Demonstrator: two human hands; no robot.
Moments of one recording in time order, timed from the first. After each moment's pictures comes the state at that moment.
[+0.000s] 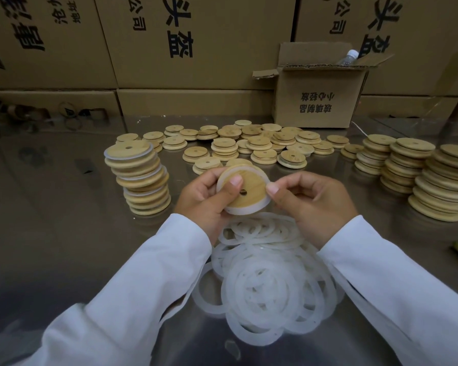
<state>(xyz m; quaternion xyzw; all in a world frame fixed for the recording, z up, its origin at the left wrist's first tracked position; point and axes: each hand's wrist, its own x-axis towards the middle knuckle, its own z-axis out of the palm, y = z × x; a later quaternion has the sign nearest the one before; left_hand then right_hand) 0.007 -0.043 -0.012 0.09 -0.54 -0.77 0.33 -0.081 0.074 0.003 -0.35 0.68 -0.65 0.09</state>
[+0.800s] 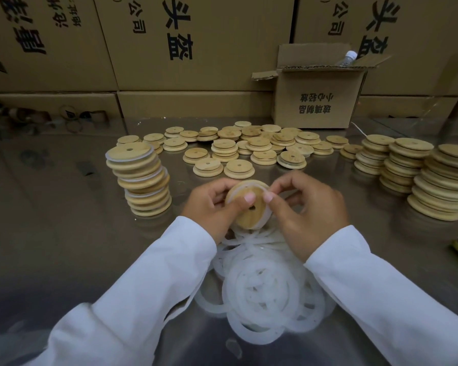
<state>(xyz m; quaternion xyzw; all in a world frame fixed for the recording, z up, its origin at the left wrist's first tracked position) 0.011 -0.046 -0.017 0.12 -0.71 -0.62 0.32 -0.075 0.075 -0.006 -0.40 0.77 -0.49 -0.09</state>
